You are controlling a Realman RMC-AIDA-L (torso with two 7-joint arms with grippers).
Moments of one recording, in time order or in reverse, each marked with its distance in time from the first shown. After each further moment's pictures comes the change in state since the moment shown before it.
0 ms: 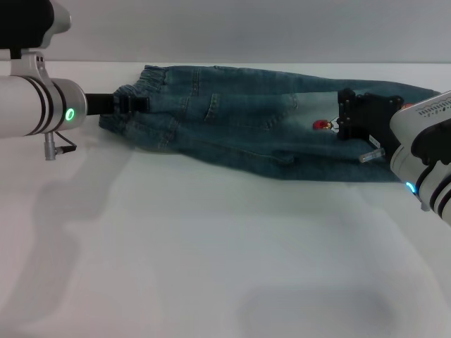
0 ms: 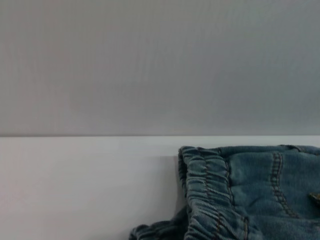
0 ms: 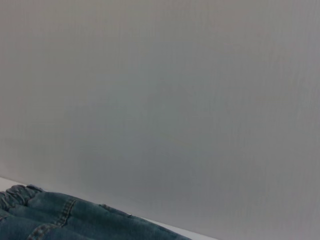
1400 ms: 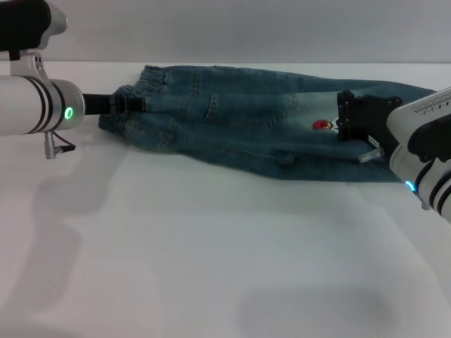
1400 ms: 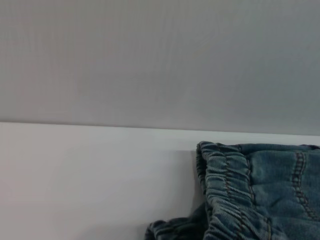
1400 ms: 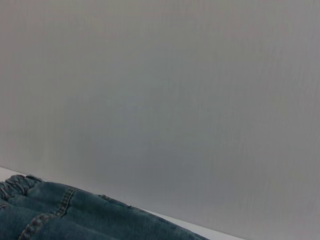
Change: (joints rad) left arm -0.069 0.001 -0.050 0.132 -0.016 0.029 -0.002; right arm 0.013 -0.005 0.003 0.001 -0.003 0.036 0.000
